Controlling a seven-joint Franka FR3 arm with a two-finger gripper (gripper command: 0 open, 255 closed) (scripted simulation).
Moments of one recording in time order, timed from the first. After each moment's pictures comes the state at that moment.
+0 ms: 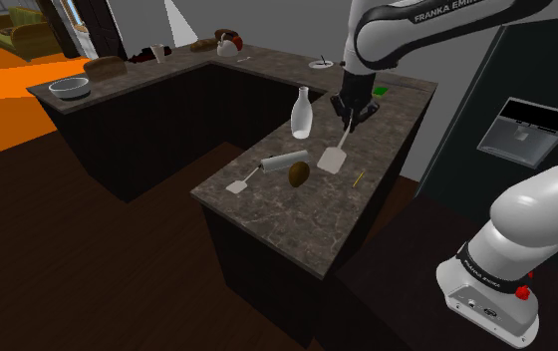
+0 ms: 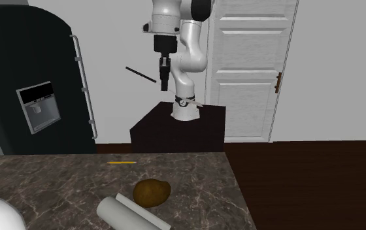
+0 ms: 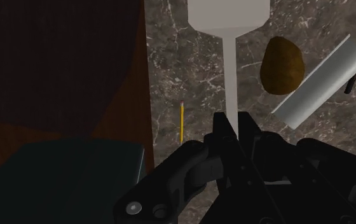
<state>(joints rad) -0.27 -0.37 0.33 -2.37 0.06 2.03 1.31</state>
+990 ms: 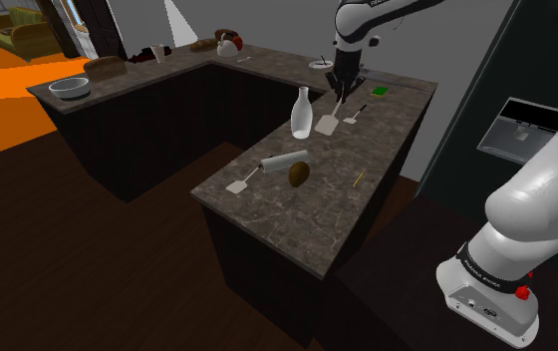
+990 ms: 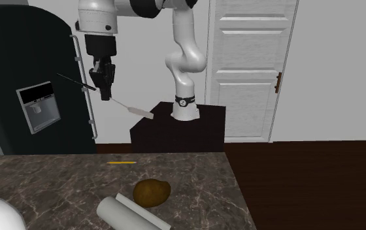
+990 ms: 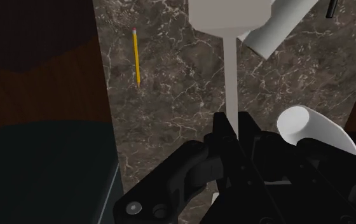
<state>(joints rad) -0.40 0.09 0.24 -1.89 -0.09 2.01 1.18</state>
